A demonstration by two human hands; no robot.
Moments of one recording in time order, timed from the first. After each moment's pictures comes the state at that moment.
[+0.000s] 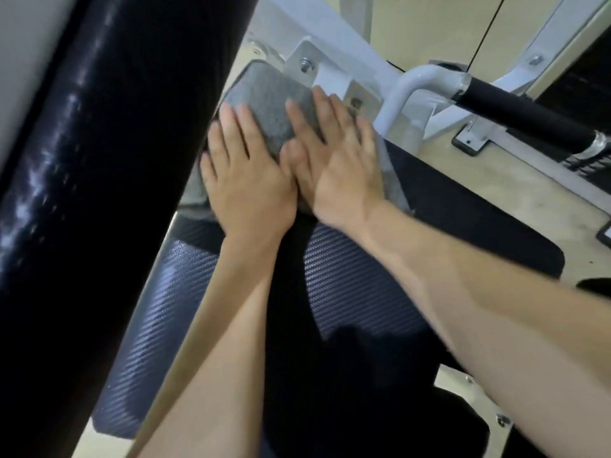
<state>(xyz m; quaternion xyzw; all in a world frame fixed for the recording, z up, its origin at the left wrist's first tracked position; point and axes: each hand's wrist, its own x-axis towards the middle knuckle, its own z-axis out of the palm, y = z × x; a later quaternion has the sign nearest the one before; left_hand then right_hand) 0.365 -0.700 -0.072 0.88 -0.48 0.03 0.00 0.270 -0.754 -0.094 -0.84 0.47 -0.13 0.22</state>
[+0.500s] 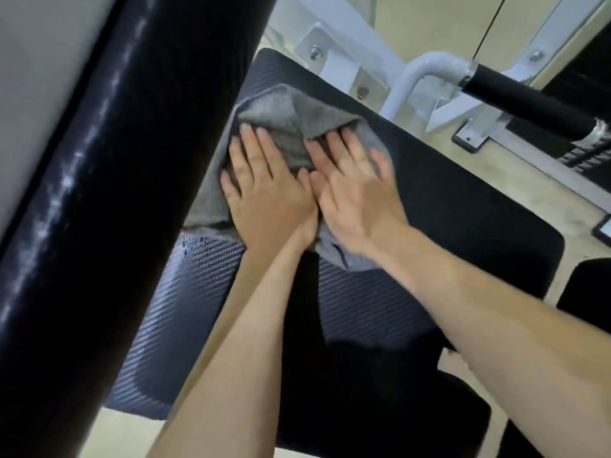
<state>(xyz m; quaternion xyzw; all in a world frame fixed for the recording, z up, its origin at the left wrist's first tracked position) 0.344 -0.664 -0.072 0.89 -0.46 -0.05 -0.04 0.242 -0.708 -0.096 -0.85 0.45 -0.06 0.25</state>
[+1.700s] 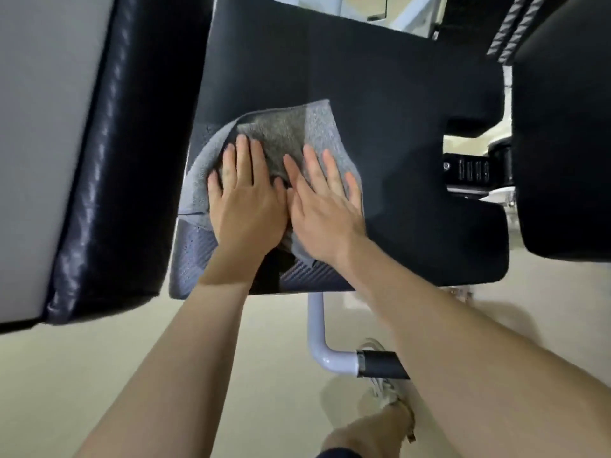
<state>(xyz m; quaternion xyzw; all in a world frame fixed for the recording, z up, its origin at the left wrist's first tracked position) 0.391 -0.488 -0.068 0.73 -0.67 0.01 -0.10 0.274 -0.479 -0.095 -0.73 0.60 -0.09 0.31</state>
